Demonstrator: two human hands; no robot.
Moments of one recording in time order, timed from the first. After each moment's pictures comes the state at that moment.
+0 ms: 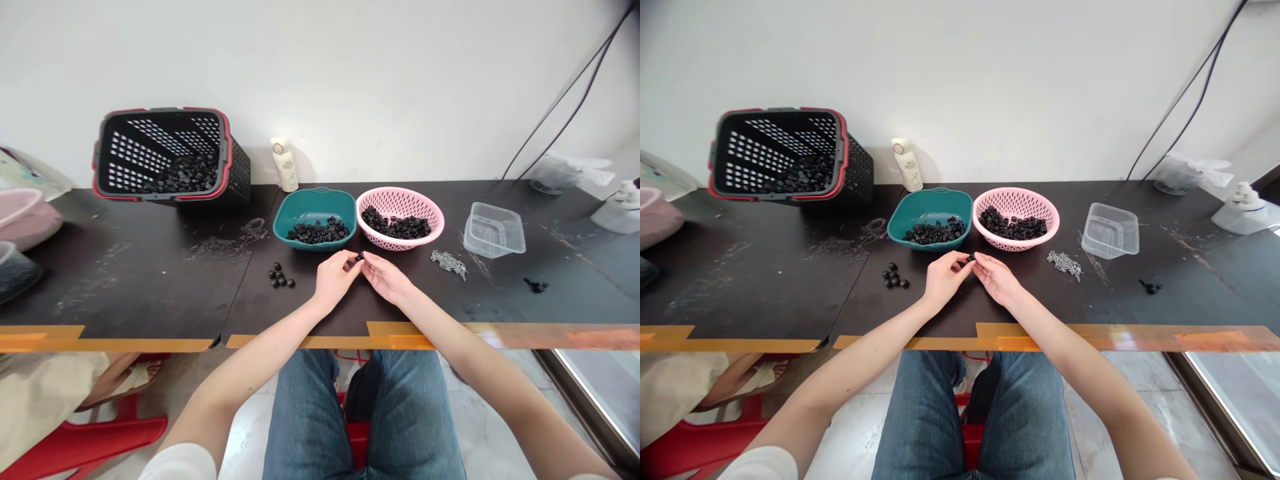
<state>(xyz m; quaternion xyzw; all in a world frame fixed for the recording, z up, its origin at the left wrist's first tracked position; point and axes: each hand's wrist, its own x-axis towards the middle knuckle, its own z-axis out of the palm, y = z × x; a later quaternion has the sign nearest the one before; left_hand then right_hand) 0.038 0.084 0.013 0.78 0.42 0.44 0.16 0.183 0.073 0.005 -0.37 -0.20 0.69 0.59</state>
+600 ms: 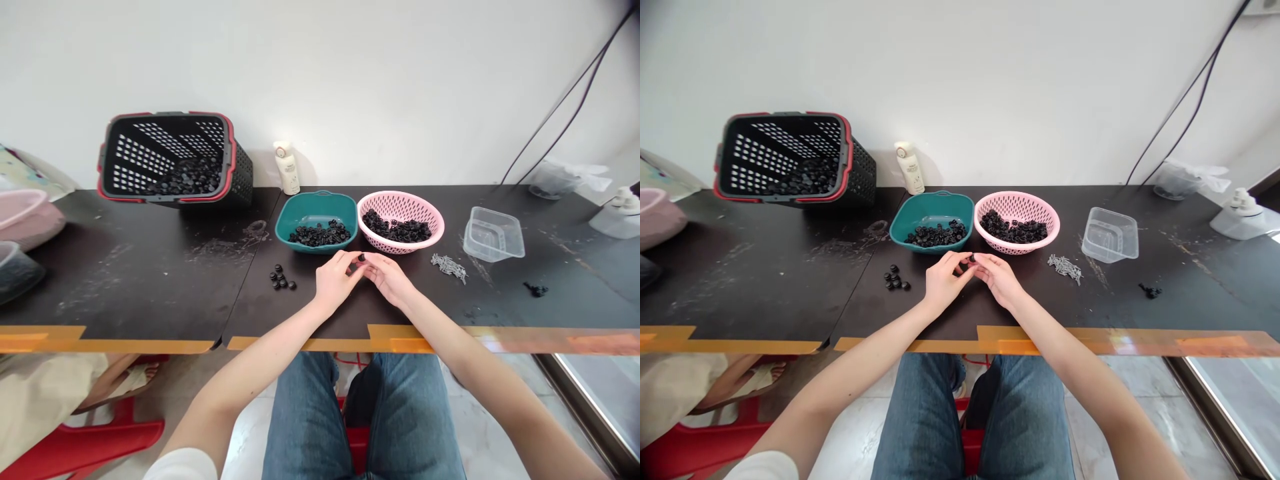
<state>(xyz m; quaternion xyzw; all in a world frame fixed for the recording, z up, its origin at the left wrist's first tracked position) 0.035 0.078 0.021 0.79 0.42 0.43 0.10 0.182 0.067 0.018 -0.38 -0.31 0.65 0.58</state>
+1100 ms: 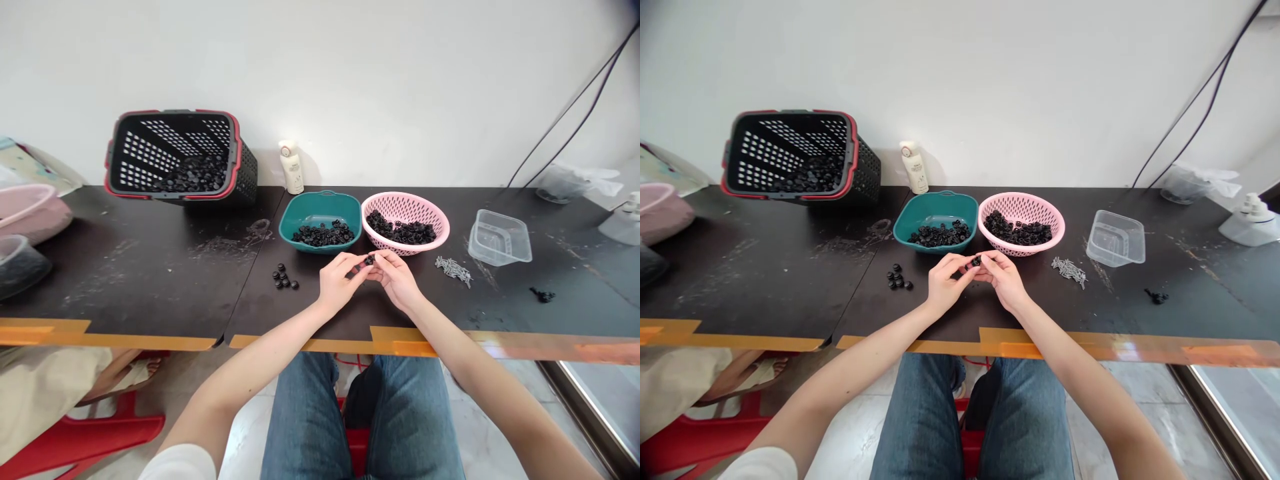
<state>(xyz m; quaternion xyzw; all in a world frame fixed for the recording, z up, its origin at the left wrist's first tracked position) 0.035 0.073 0.025 0.76 0.32 0.54 0.17 0.183 0.057 0.026 -0.34 -0.40 0.60 0.60</state>
